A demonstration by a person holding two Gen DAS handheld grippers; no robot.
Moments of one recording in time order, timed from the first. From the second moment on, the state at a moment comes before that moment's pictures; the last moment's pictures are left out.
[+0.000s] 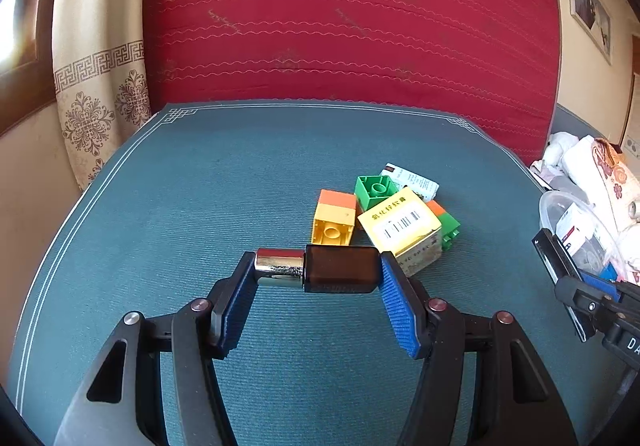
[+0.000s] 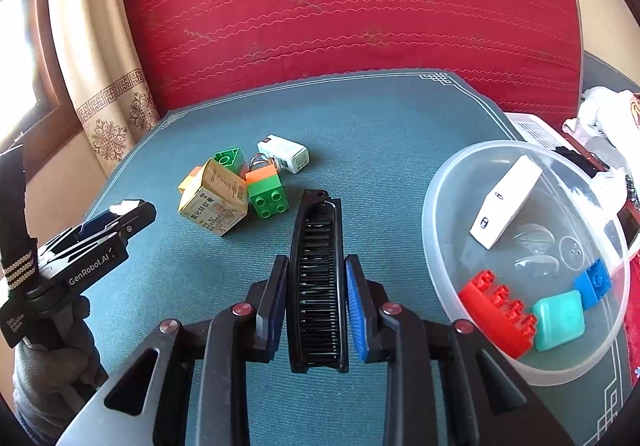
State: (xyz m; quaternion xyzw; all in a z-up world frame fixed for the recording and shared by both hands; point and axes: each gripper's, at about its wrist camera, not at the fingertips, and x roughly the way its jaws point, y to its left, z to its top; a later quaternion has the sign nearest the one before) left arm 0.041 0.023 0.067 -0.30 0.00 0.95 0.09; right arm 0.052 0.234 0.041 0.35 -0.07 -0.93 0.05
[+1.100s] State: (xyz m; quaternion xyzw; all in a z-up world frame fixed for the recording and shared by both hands) left arm 0.064 0.095 0.085 -0.30 0.03 0.94 0.17; right arm 0.060 0.281 0.003 0.41 -0.13 -0.90 0.05
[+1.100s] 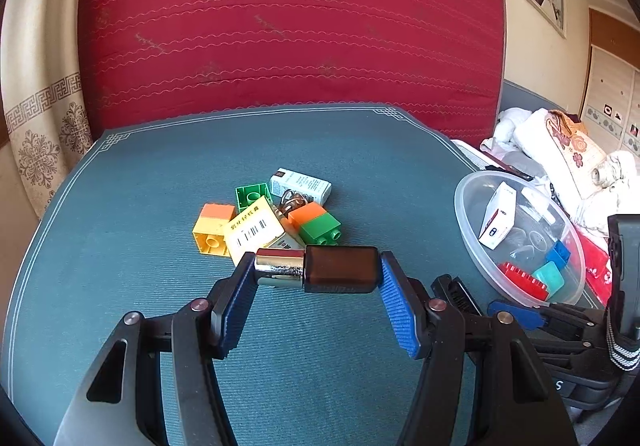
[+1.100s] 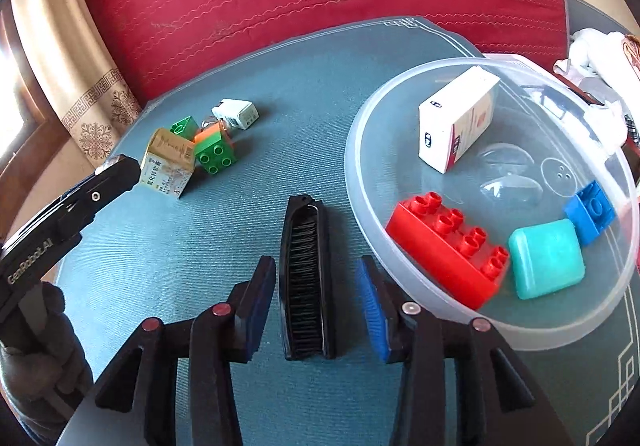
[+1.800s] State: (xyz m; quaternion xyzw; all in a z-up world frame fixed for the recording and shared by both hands) left arm 0.058 0.115 0.088 -0.30 0.05 0.94 0.17; right arm 0.091 0.271 0.052 0.33 -0.08 -0.94 0.08
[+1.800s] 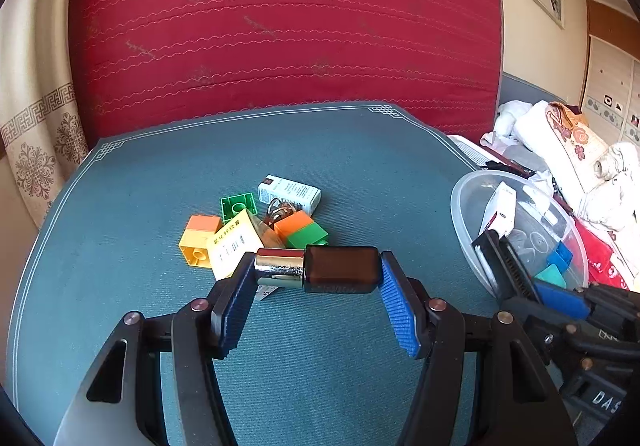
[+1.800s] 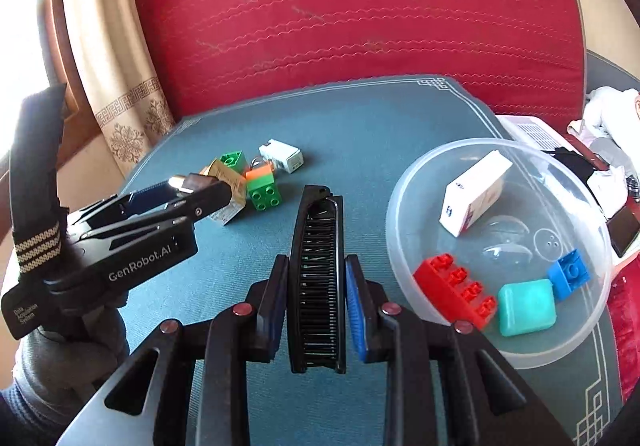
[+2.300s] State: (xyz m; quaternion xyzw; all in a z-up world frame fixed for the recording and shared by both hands) left arm 0.059 0.187 0.103 -0.30 0.05 0.92 0.25; right arm 0.097 0.386 0.065 0.29 -0.13 -0.94 -0.08
